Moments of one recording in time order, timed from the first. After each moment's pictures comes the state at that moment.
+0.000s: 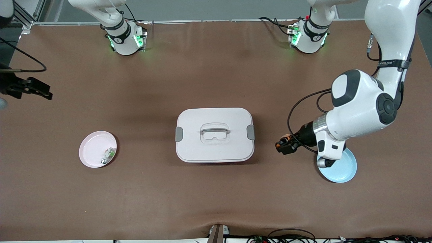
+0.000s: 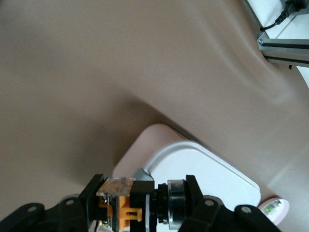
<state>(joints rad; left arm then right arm) 0.13 0.50 -0.55 -1.49 -0.17 2.07 -0.96 0.10 0.08 -0.11 -1.49 -0.03 1.52 0.02</state>
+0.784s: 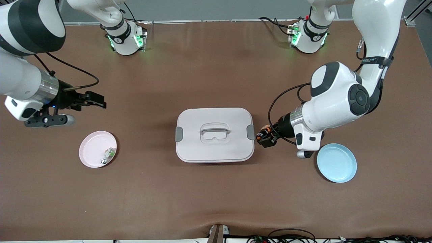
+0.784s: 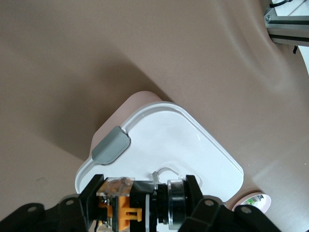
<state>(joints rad) 0.06 0.50 -0.57 -1.47 -0.17 2.07 -1.15 0.23 0.18 -0.11 -1.51 0.22 1.55 0.08</state>
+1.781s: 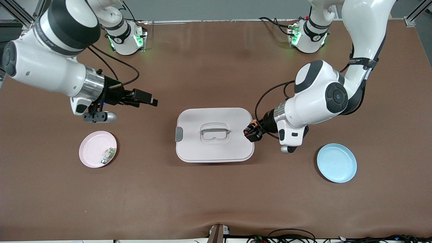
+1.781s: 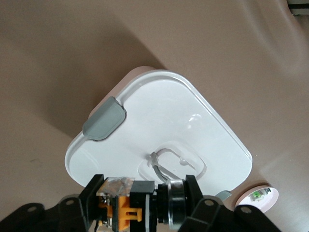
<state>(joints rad) 0.00 0.52 -0.57 -1.47 -0.17 2.07 -1.22 0.40 0.10 -0.10 -1.76 0.67 1.93 0.28</state>
